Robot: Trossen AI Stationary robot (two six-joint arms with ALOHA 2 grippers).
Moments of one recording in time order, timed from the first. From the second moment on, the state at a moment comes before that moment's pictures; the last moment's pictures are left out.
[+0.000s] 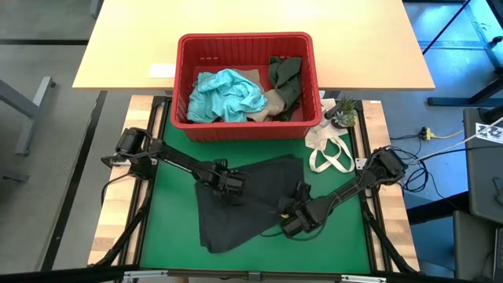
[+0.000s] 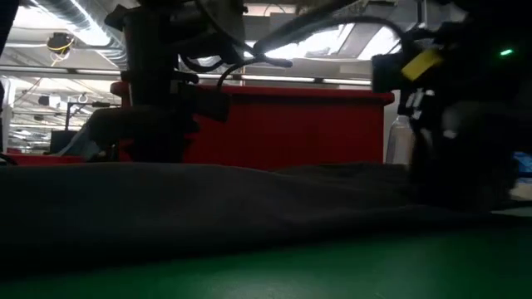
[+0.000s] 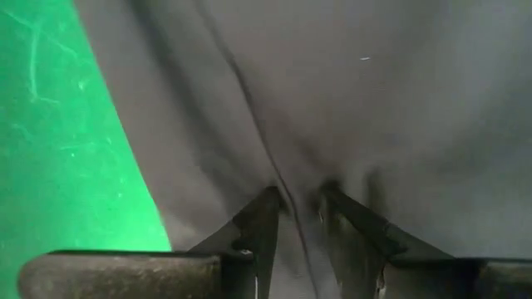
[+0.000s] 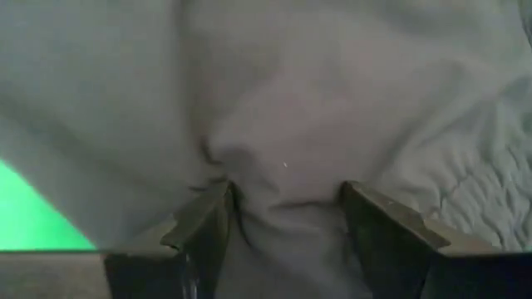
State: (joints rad) left arm -0.21 1.85 1.11 -0.76 -0.21 -0.28; right arm 0.51 1.92 1.18 -0.80 0.47 0.81
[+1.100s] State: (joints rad) left arm -0.44 1.86 1.11 -0.59 -0.06 -0.58; right arm 0.11 1.92 1.18 -0.45 0.48 0.07
